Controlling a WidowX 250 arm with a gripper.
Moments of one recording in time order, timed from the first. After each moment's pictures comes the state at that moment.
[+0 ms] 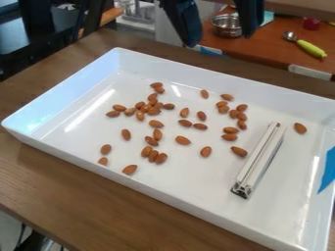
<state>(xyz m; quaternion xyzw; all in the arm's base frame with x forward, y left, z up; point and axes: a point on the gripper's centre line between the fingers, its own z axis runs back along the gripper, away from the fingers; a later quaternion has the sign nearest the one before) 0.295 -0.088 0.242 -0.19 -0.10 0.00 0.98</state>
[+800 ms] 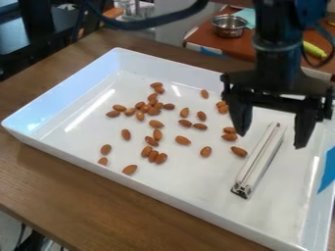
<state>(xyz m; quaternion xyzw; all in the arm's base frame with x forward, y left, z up) 0.317 -0.152 0.143 -0.08 -0.13 0.00 0.99</state>
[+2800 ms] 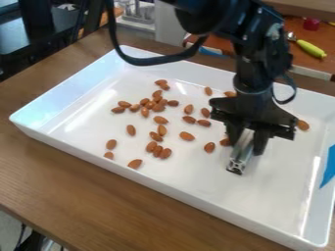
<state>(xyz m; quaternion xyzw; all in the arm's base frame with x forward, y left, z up) 0.365 -0.096 0.078 -0.01 -0.16 0.03 0.99</state>
